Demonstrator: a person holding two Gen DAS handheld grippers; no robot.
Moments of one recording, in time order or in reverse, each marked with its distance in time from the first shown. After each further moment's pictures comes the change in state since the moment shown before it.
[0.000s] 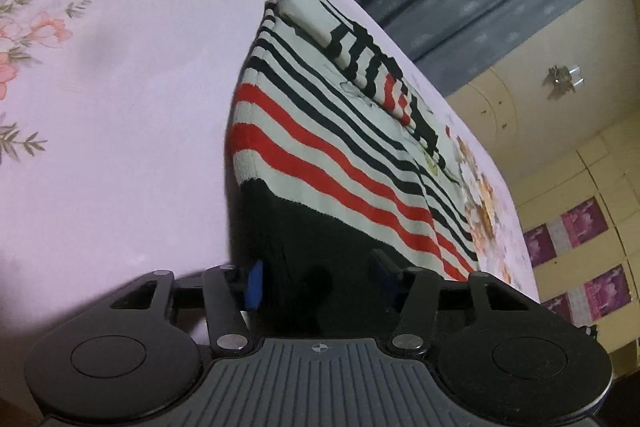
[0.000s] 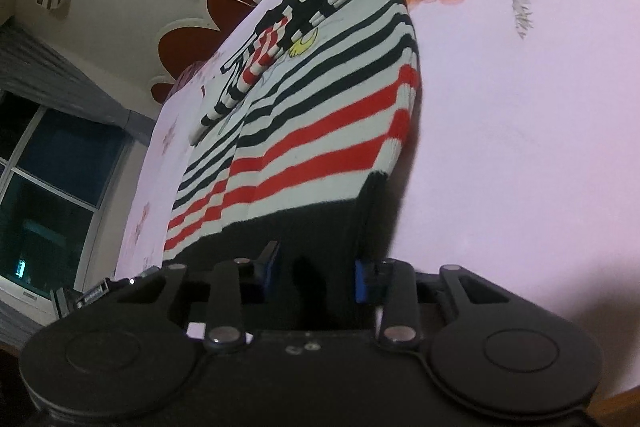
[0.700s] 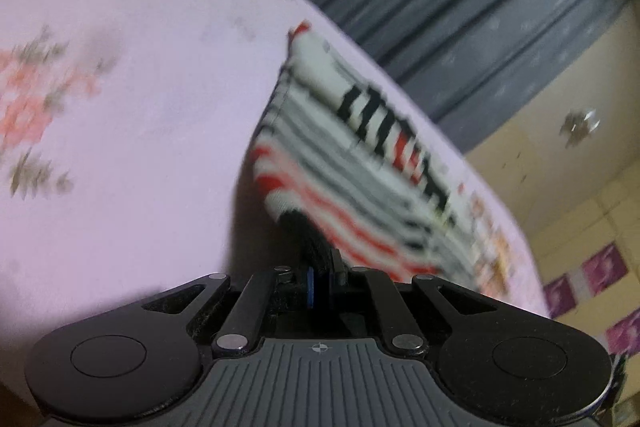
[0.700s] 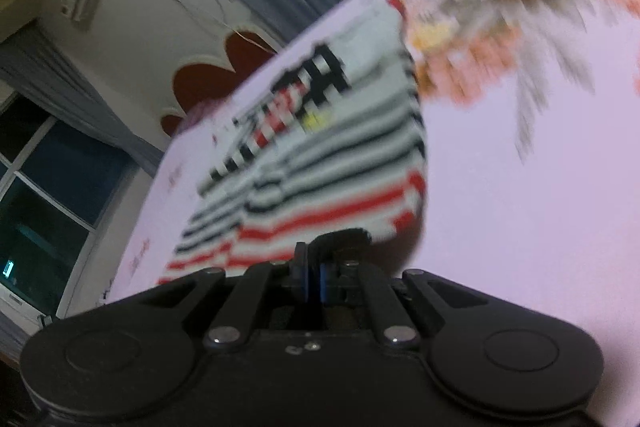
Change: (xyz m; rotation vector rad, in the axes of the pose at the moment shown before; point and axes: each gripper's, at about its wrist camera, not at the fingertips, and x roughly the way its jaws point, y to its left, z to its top) left arm -0.012 -0.024 0.012 -0.016 -0.205 0.069; right arm -0.029 0.013 0.036 -0.111 -0.171 0.005
